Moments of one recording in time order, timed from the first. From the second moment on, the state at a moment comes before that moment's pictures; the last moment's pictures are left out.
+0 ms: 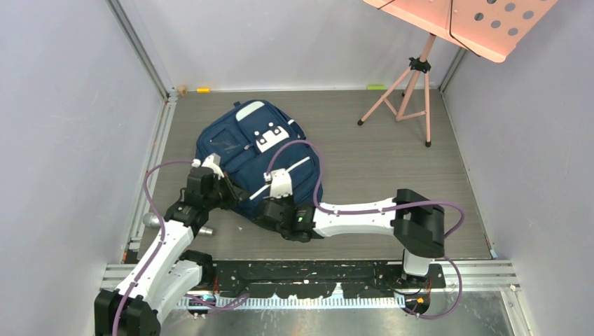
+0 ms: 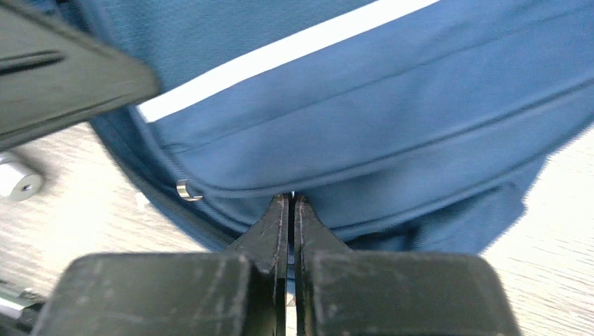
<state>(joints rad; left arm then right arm) -0.24 0.81 0.49 -0.34 0.22 -0.70 1.33 1.80 1.23 -0.31 0.75 0.79</state>
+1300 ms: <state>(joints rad) -0.61 1.05 0.84 -0.35 0.12 -0.23 0.86 1.36 0.81 -0.04 0.35 0.47</state>
